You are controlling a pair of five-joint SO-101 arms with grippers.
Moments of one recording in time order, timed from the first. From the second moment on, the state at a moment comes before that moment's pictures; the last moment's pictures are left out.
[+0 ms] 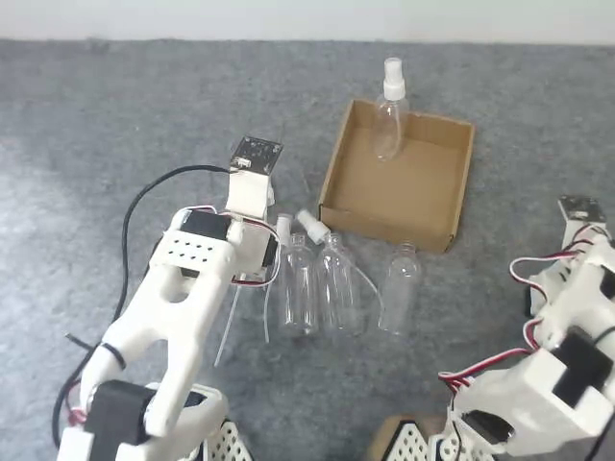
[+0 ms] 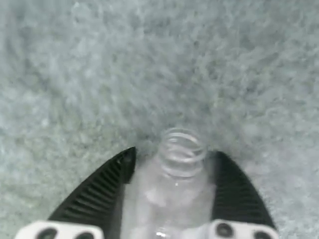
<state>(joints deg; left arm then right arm) 7.8 -16.7 44.2 59.8 3.0 37.9 4.7 31.3 58.7 35.5</state>
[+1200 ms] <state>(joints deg) 7.8 -16.7 45.3 58.5 3.0 36.0 8.4 20.0 59.7 40.7</state>
